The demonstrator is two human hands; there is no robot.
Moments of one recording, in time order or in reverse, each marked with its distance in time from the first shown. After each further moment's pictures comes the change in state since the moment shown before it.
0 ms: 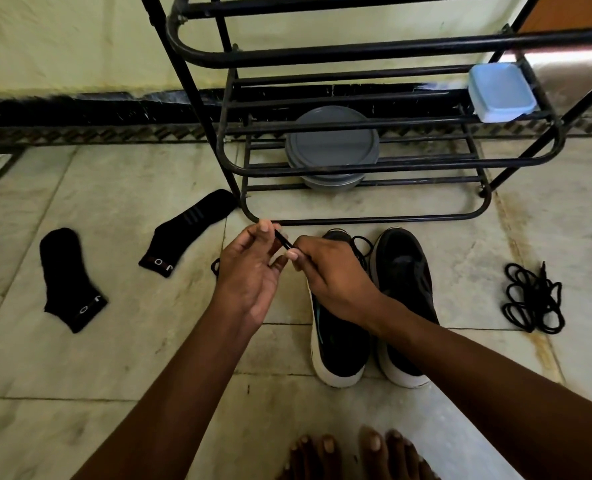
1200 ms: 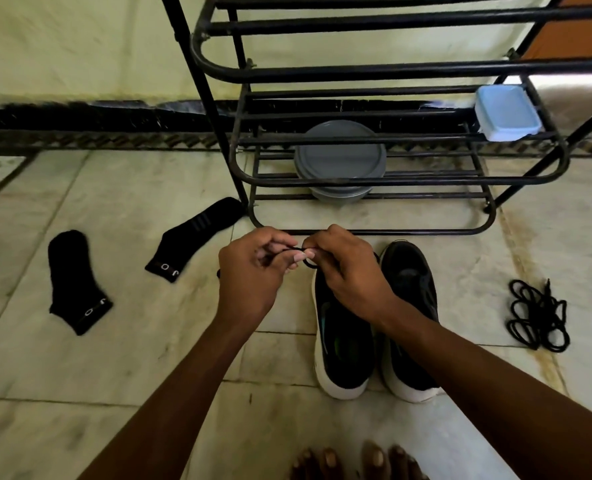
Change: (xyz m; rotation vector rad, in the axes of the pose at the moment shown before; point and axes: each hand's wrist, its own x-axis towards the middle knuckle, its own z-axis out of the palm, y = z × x) left_hand -0.002 0.010 -0.011 0.800 -0.062 0.491; right_hand 0.006 0.012 -0.012 -0.005 0.086 0.007
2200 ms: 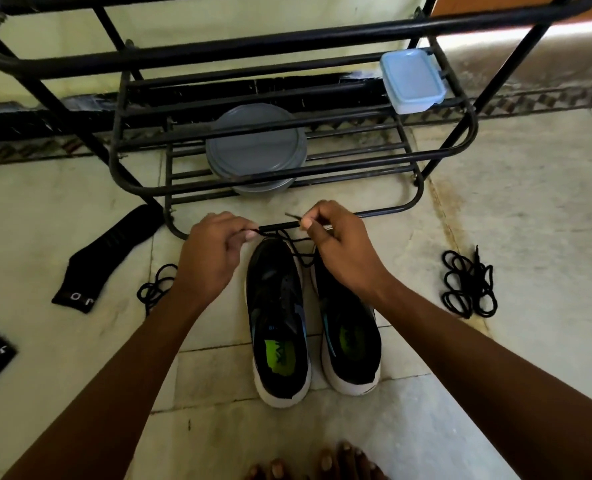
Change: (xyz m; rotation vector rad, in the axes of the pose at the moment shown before) left_hand 0.066 -0.040 0.063 0.619 -0.254 0.350; right_hand -0.016 0.065 -0.070 0.194 0.149 0.437
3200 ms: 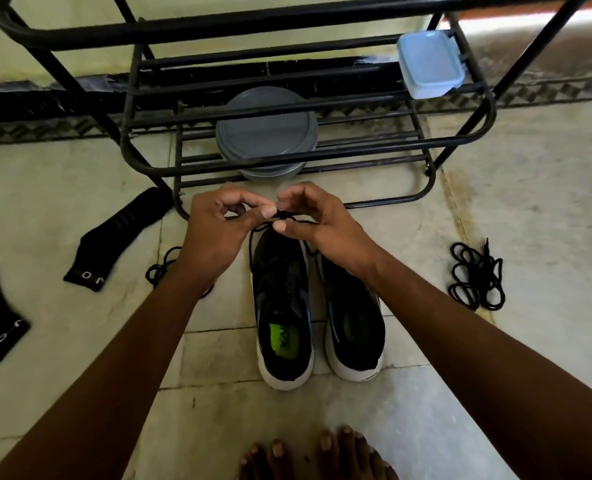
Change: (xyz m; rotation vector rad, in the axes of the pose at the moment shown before) left_hand 0.004 0.034 -0.018 -0.561 0.028 -0.222; right_hand 0.015 -0.003 0.012 0.312 -0.294 0.072
